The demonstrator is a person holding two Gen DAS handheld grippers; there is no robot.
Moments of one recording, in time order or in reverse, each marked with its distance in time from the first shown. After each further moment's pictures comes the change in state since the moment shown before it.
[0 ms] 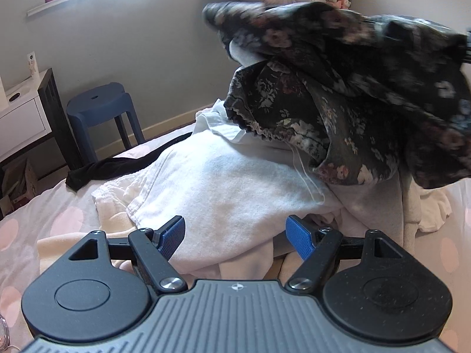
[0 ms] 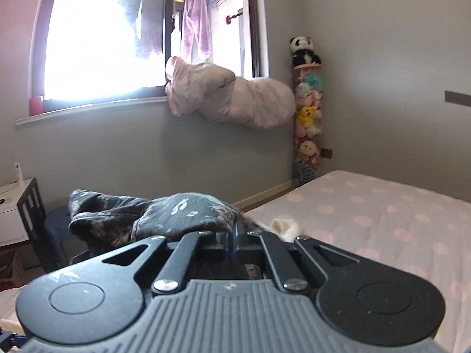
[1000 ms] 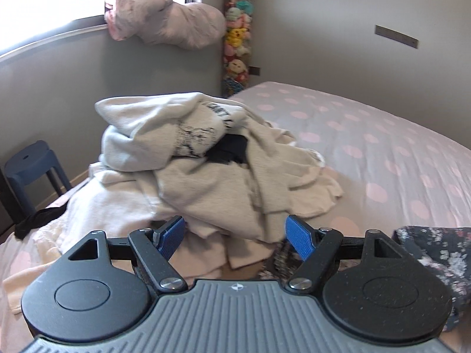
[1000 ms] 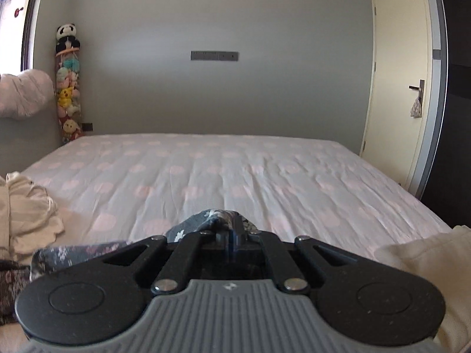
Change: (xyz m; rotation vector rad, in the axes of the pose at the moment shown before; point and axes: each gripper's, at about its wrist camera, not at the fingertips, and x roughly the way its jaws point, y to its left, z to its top) left arm -0.094 -0.120 -0.022 0.239 -0.099 -0.276; right arm -0.366 -0.221 -0.139 0.226 0.164 -0.881
